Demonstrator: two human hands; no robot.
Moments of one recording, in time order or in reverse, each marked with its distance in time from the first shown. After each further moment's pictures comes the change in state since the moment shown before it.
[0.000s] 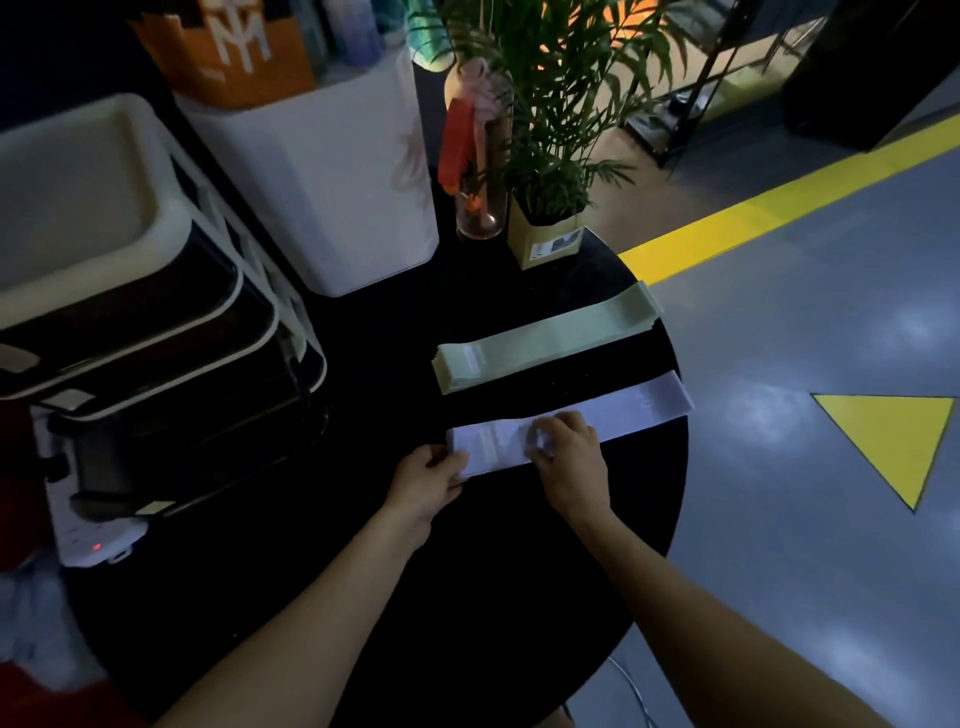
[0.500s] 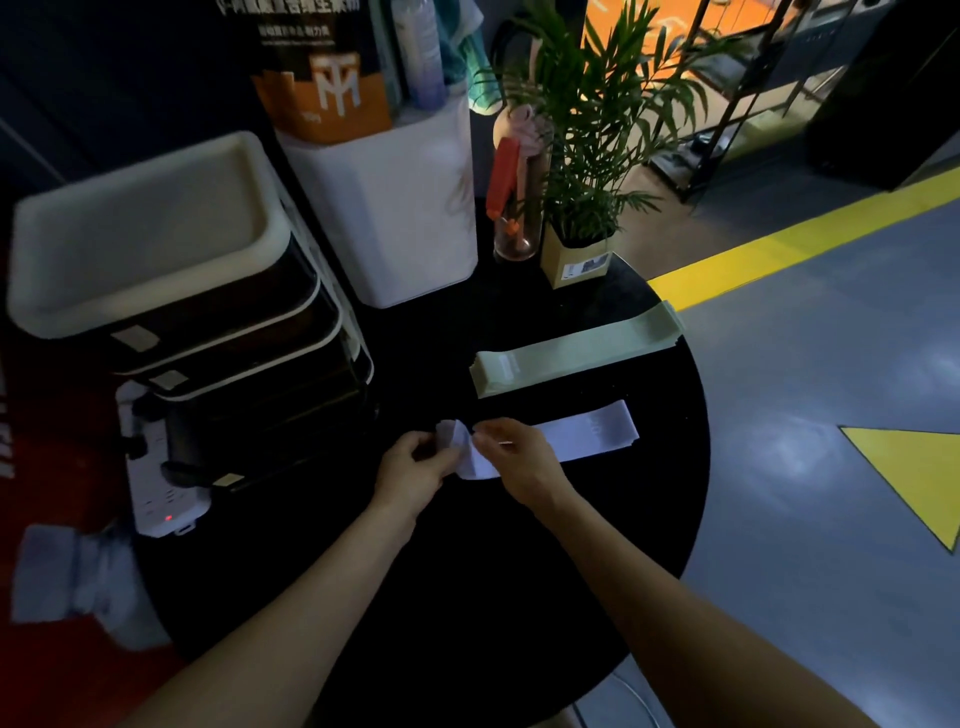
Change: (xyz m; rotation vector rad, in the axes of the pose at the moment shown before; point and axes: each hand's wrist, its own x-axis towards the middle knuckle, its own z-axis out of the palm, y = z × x) left_hand -0.038 0.015 -0.054 0.159 0.119 0.196; right_hand -0.024 -0.081 0.011 0.487 -0.315 -0.022
